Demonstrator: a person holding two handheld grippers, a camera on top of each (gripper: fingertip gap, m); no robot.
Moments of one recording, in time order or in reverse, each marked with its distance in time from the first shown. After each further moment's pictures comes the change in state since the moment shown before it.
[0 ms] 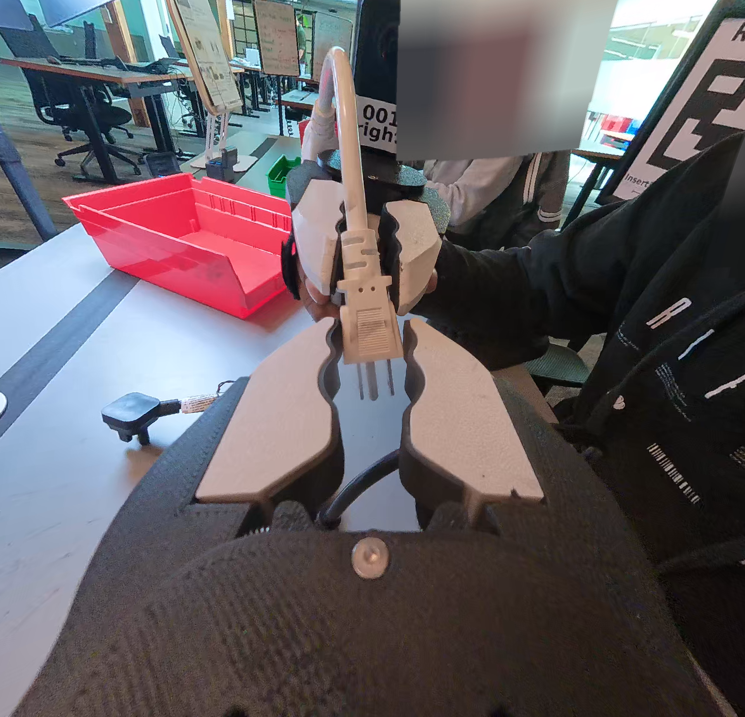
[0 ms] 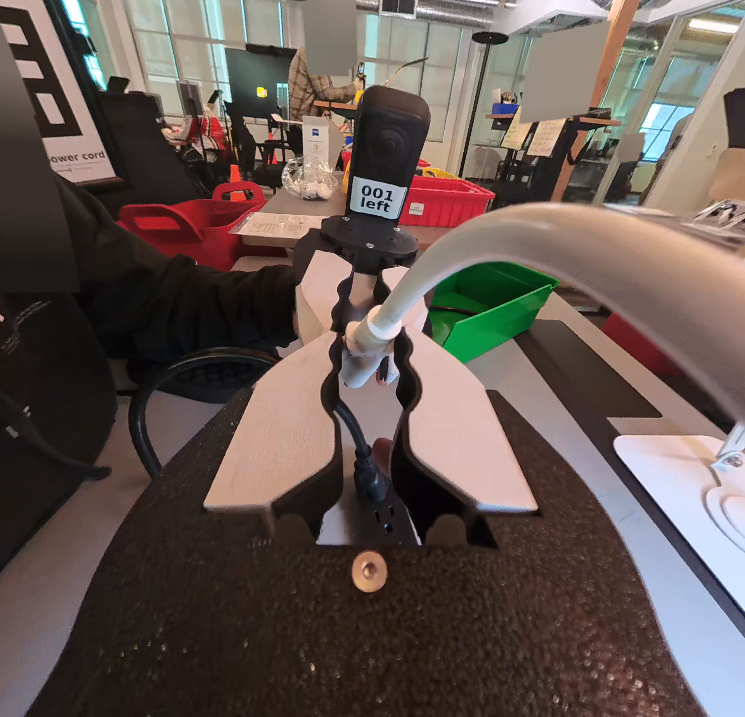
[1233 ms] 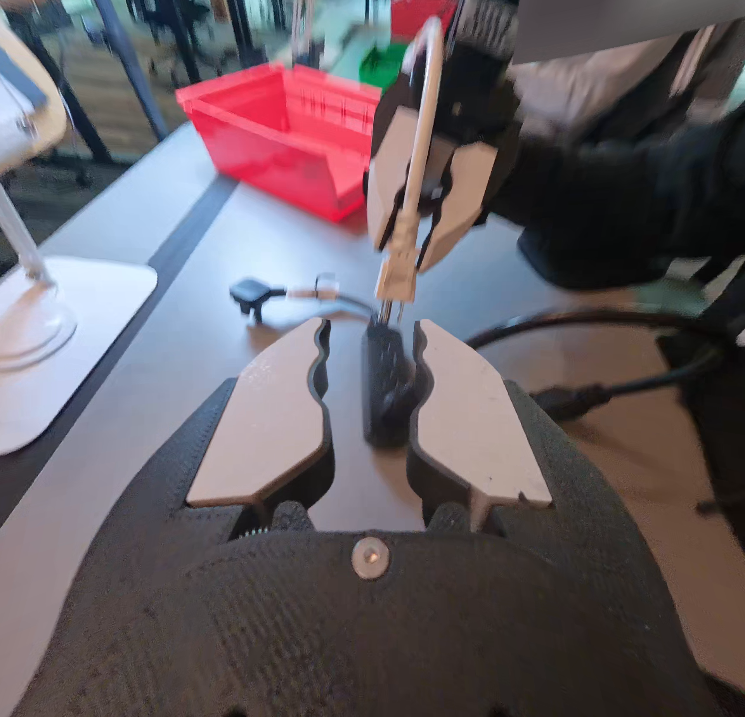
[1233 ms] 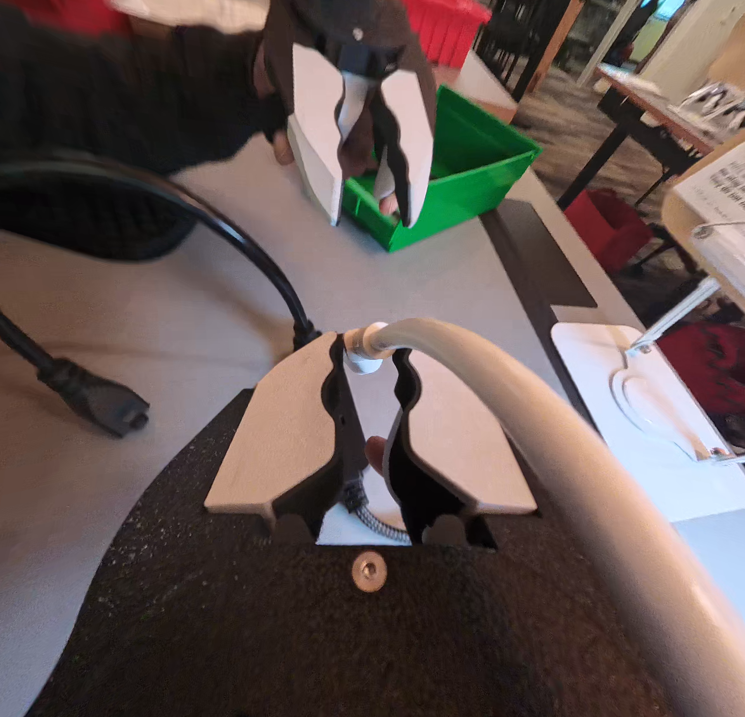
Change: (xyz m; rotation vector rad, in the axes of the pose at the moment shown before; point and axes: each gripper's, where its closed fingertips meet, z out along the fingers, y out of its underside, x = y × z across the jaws) left arm -0.051 0.046 -0.056 -0.257 -0.234 0.037; right arm 0.029 0.078 -0.010 -0.381 0.098 -0.142
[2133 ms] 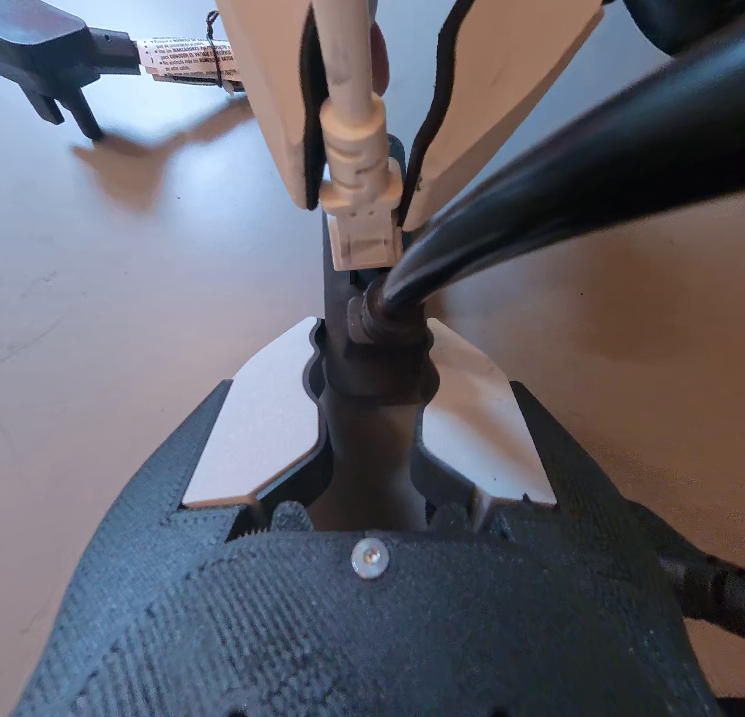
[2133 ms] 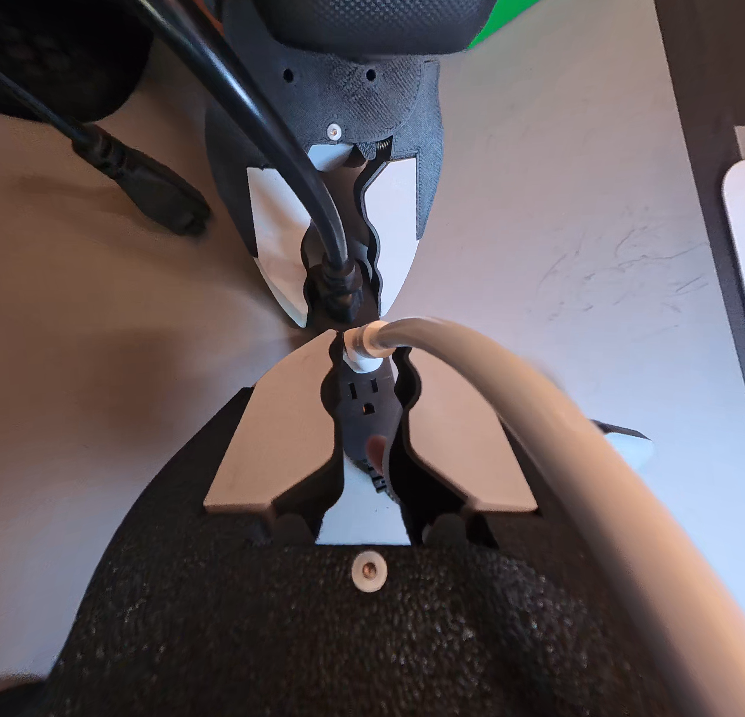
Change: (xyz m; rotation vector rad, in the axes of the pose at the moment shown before) left arm 0.037 0.123 0.092 -0.404 0.090 0.009; right arm -0.037 0.068 0.035 -0.474 -0.099 0.109
